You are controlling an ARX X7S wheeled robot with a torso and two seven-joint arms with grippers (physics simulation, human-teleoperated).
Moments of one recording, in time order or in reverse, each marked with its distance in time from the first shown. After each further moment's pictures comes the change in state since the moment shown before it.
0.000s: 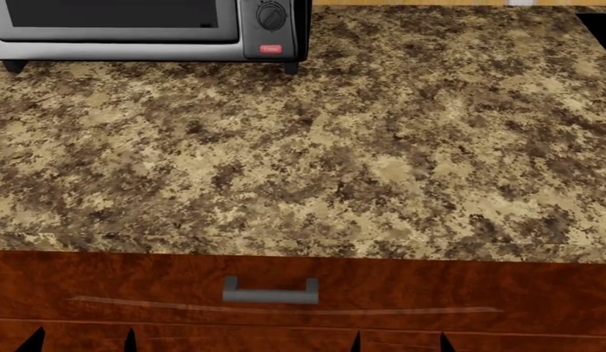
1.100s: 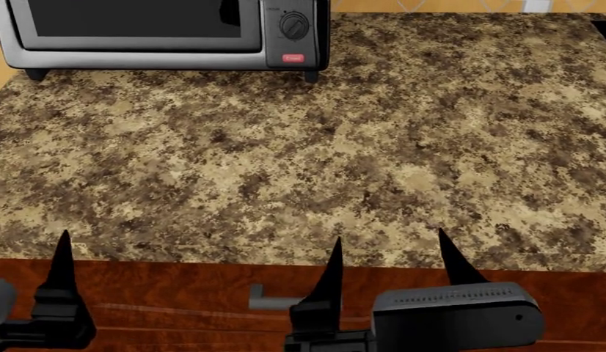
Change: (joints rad) left arm -0.189 -0.130 -0.053 0.690 -0.122 -0.769 -0.071; right arm 0.187 0.077 -0.114 -0.584 -0.010 0.622 0.071
